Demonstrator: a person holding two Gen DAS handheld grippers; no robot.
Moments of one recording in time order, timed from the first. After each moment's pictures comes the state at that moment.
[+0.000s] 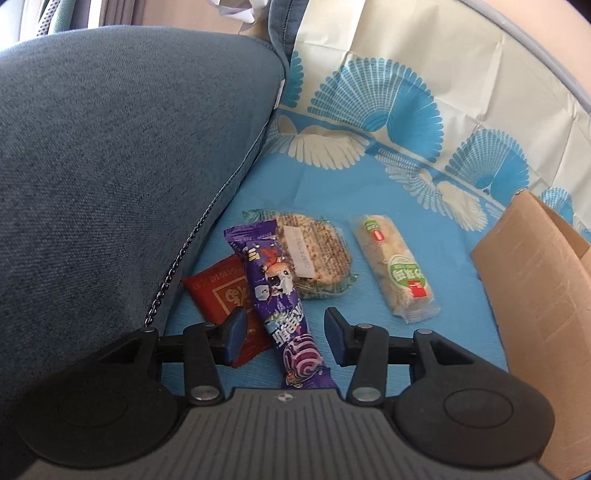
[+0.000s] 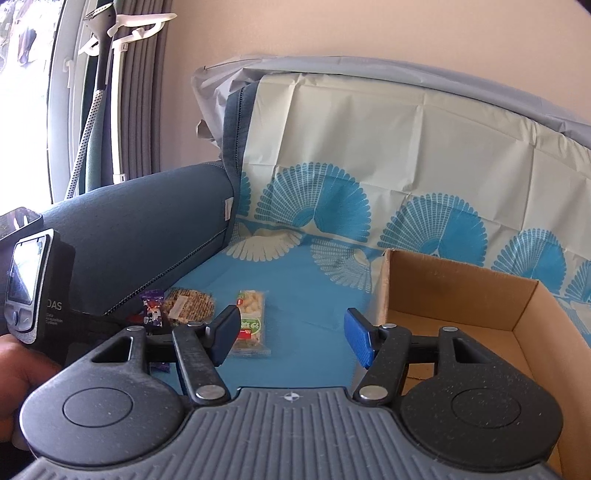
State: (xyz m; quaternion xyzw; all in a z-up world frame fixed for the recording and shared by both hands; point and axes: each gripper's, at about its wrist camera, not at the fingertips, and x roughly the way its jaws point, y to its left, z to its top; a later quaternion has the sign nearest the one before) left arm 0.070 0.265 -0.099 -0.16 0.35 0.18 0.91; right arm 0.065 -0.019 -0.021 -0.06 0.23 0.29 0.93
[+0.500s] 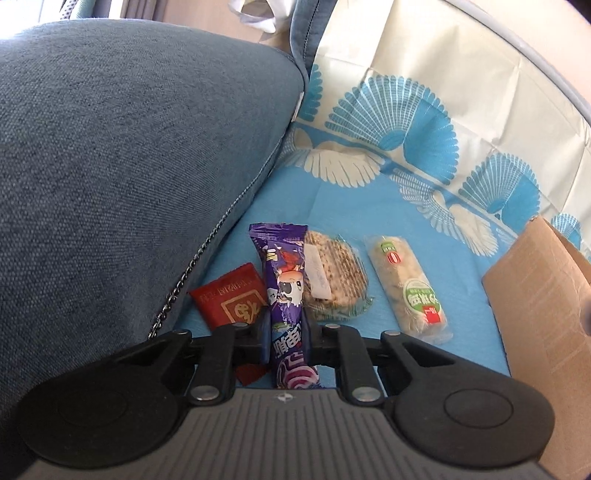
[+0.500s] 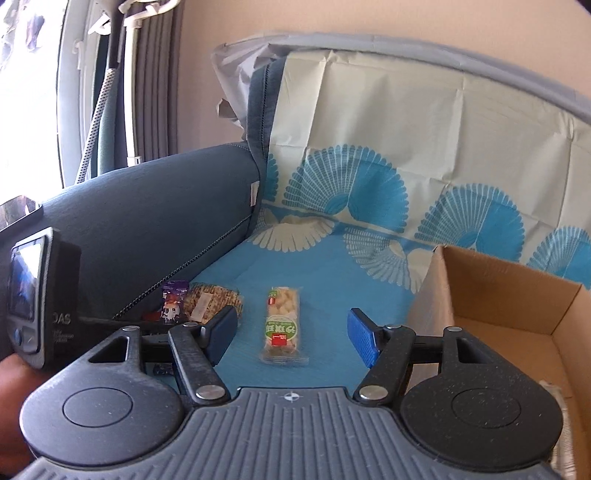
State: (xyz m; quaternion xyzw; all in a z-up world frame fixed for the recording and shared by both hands) left arm 0.074 0.275 -0.106 -0.18 0.32 0.20 0.91; right arm 0.097 0.041 -0.034 -0.06 0.27 0.32 0.91
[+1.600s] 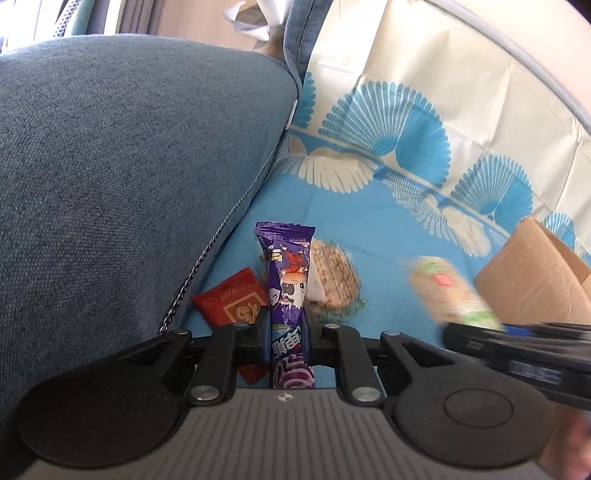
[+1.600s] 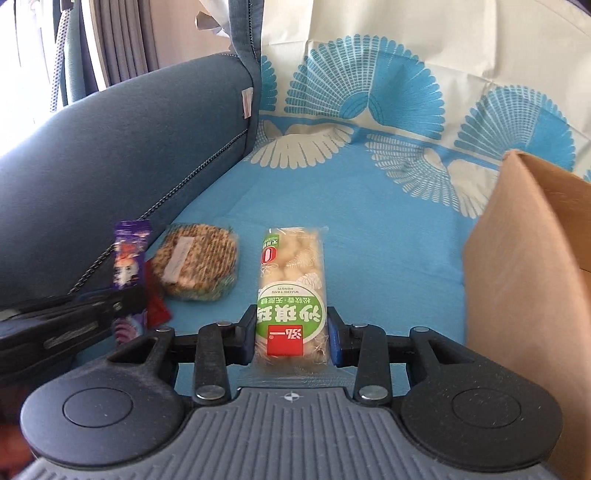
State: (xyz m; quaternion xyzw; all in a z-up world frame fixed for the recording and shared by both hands) left arm 0.067 0.274 -0.096 -0.18 0.32 0.19 0.91; right arm 0.156 0.075 -0.095 -0.06 0.40 0.32 0.86
